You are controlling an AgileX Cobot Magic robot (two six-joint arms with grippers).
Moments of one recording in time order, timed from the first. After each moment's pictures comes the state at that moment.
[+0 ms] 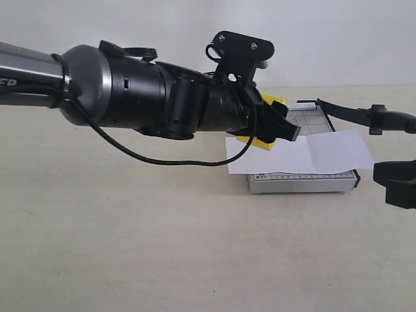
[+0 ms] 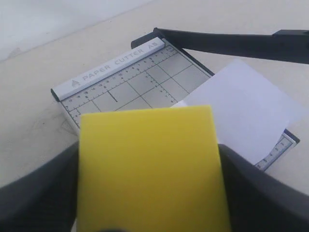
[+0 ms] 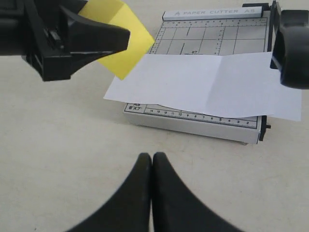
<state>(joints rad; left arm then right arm) -0.66 2.01 -1.38 -1.74 -0.15 2.29 -0.06 0.92 -0.35 1.38 0.51 -1.36</state>
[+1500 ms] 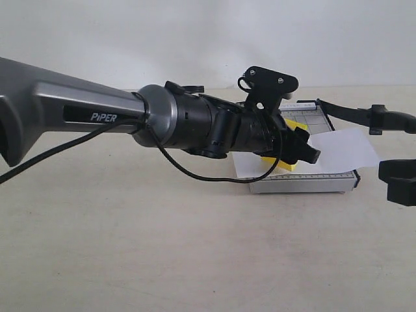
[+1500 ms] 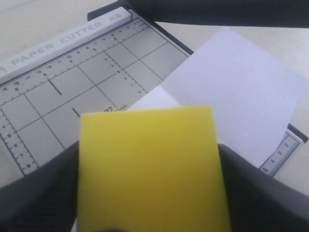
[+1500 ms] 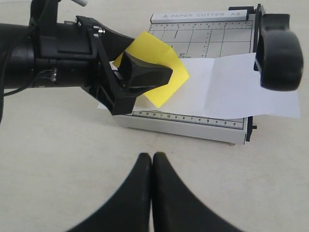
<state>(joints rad) -0.66 2.25 -1.58 -1.74 -0.05 2.29 -0.06 0.92 -0.35 1.38 0.47 -1.36</state>
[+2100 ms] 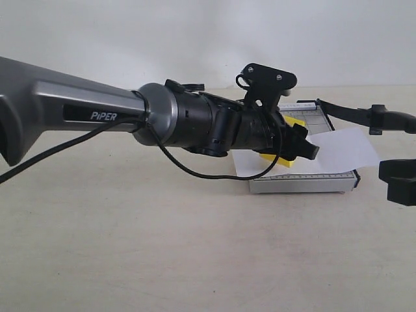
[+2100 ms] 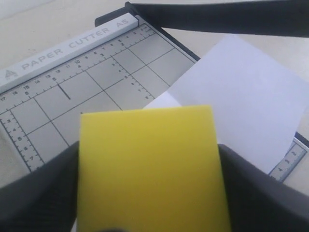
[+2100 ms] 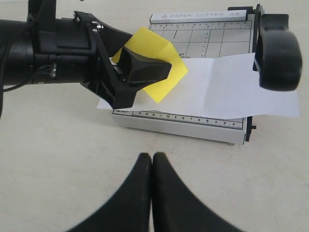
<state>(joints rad) -0.66 2.25 -1.59 -1.74 -0.08 2.28 -0.06 0.92 -0.35 1.38 0.47 -1.36</state>
